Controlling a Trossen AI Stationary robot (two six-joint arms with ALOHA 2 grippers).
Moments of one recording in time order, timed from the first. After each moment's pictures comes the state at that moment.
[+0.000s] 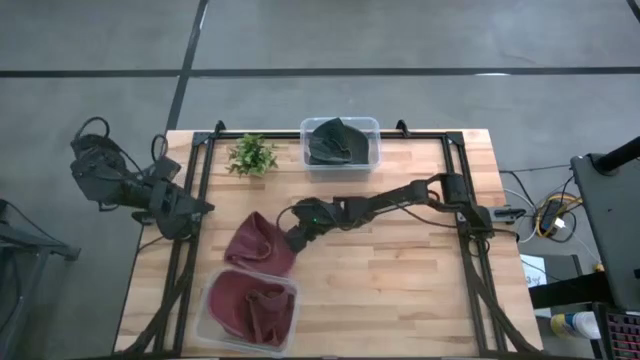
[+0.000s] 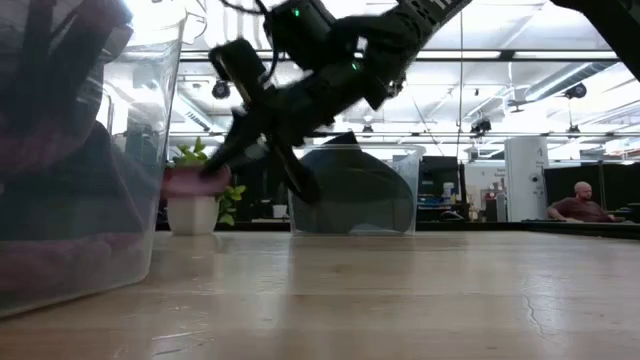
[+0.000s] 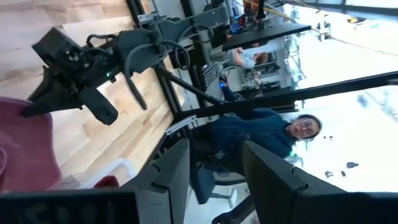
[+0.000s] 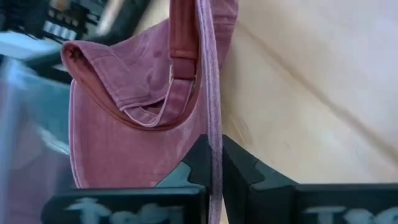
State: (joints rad) left arm -0.74 0.68 1.19 -0.83 -0.62 -1.49; right arm 0.02 2.15 1.45 0.09 -0.17 0.97
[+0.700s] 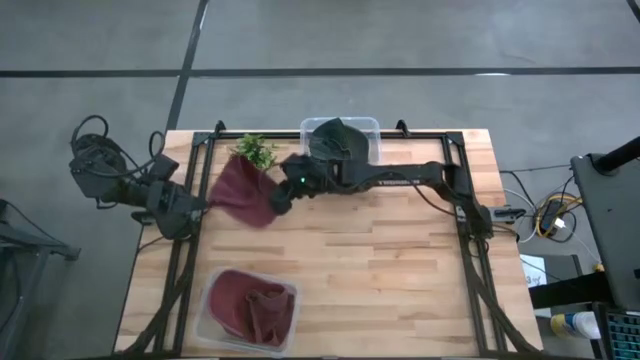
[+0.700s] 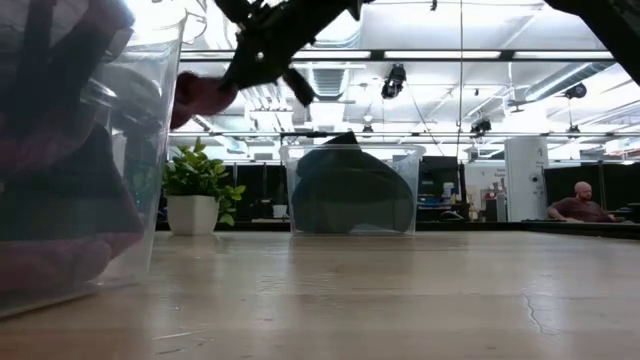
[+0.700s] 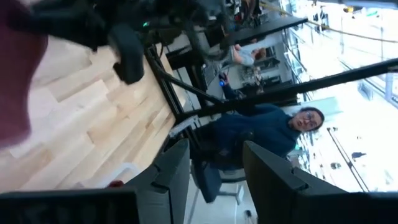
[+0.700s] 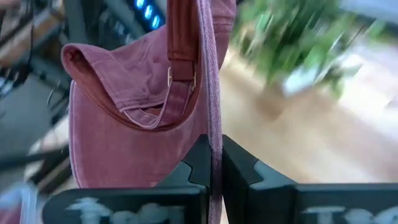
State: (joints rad) left arm -0.74 0.68 1.19 -0.83 -0.61 -1.42; right arm -0.07 2.12 1.93 -0.42 0.13 0.68
